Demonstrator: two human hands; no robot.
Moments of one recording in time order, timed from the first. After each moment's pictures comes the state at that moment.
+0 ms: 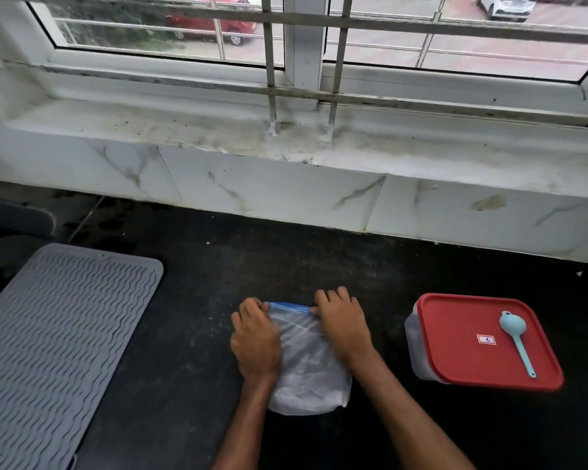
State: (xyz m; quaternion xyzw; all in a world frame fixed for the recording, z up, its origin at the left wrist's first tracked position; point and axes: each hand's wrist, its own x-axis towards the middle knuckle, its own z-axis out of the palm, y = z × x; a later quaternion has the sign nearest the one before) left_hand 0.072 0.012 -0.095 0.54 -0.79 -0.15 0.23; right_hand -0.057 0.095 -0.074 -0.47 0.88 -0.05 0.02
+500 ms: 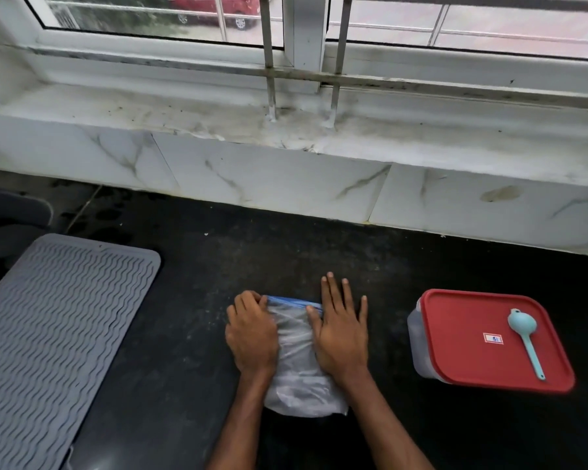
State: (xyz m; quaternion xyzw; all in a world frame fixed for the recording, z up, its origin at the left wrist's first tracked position) left_hand 0.070 0.009 -0.093 0.55 -0.80 -0.14 0.21; right_hand -0.036 0.112 -0.108 -0.37 0.91 -0.14 0.10
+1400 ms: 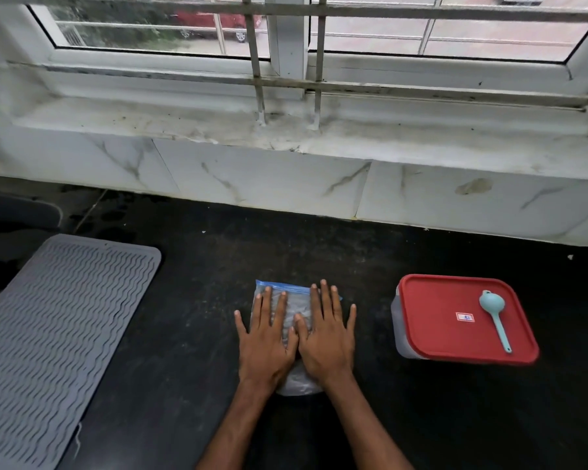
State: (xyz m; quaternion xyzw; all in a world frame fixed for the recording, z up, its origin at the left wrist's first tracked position) left_hand 0.095 0.052 -0.115 0.36 -0.93 -0.07 0.03; right_hand -0.003 0.138 -0.110 -0.36 0.92 -0.16 0.06
